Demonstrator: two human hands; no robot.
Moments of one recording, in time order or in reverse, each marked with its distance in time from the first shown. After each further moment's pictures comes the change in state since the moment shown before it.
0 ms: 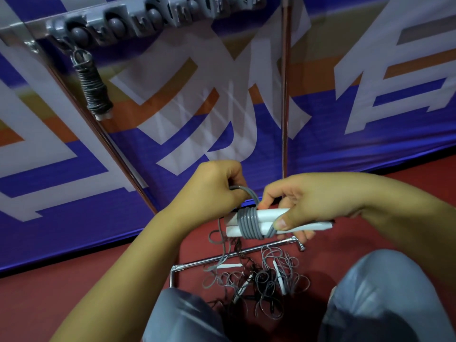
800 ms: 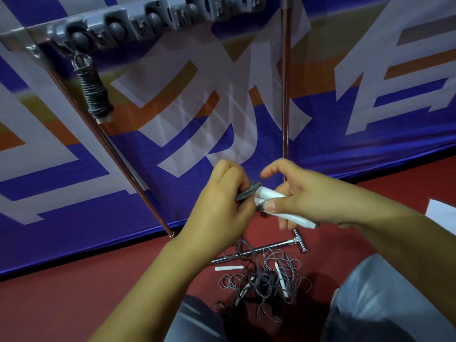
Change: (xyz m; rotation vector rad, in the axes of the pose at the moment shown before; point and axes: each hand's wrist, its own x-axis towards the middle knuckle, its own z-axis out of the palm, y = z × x) left_hand -0.022 0.008 0.023 -0.068 0.279 0.228; right_hand 0.002 0.002 0.011 0.110 0.352 -0.055
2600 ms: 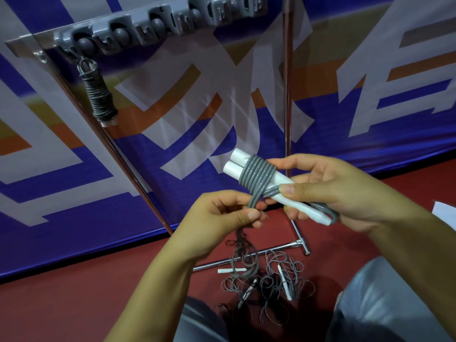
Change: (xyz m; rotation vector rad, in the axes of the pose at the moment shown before) left_hand -0.013 -0.011 -0.009 -0.891 -0.228 -0.420; right_hand -0.017 -0.005 -0.008 0.550 0.042 -0.115
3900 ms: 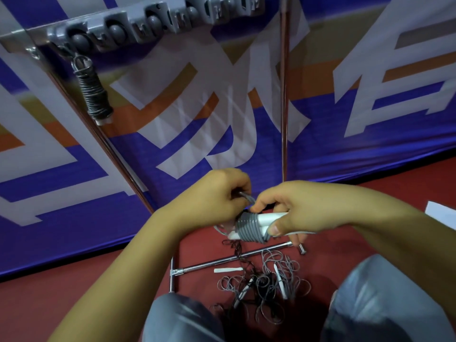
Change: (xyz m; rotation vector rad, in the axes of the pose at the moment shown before) left_hand 0.040 0.022 -0.014 1.044 -0.180 0.143; right_hand 0.022 0.005 0.007 -0.871 -0.280 0.261
